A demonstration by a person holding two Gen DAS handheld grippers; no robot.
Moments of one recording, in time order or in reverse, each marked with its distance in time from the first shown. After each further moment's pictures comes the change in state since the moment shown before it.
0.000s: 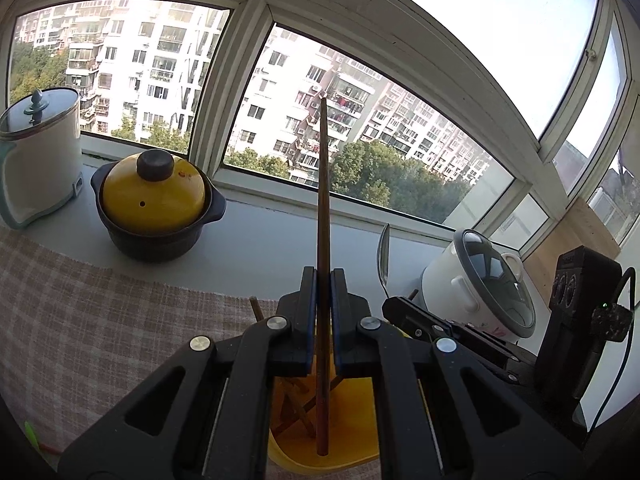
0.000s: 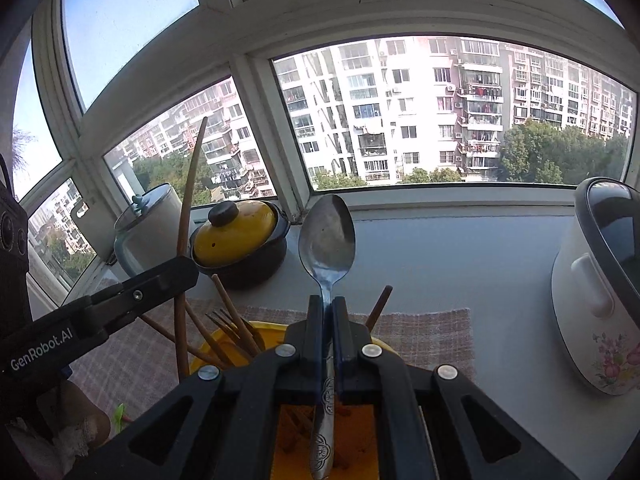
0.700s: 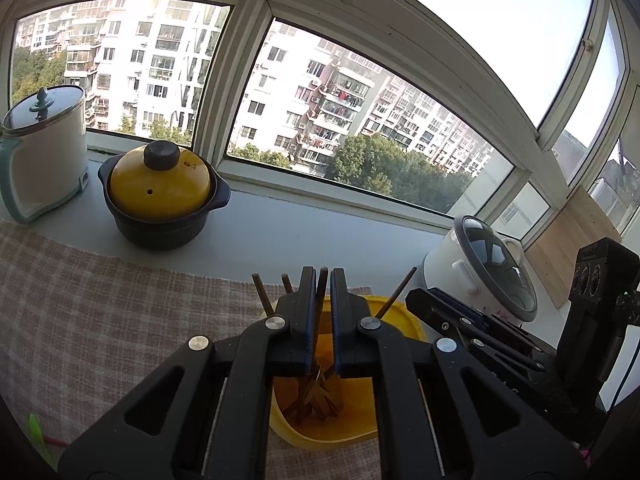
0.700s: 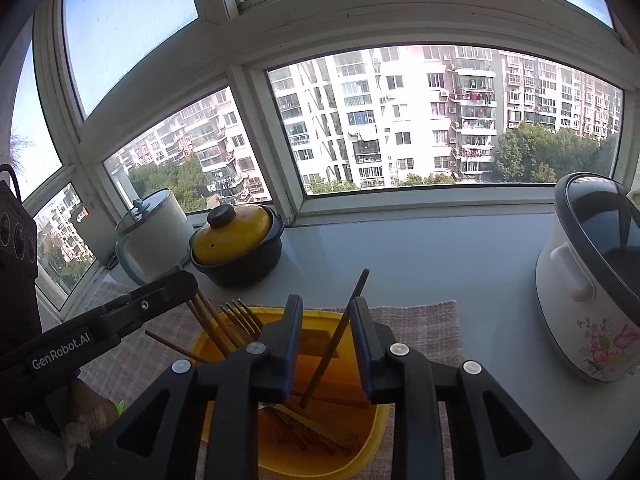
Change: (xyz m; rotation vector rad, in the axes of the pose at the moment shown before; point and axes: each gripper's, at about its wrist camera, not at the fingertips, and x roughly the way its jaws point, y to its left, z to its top) left arm -0.013 -0.002 -0.012 0.019 0.023 0.013; right arm -0.023 -0.005 -0.010 0.024 -0.027 -0.012
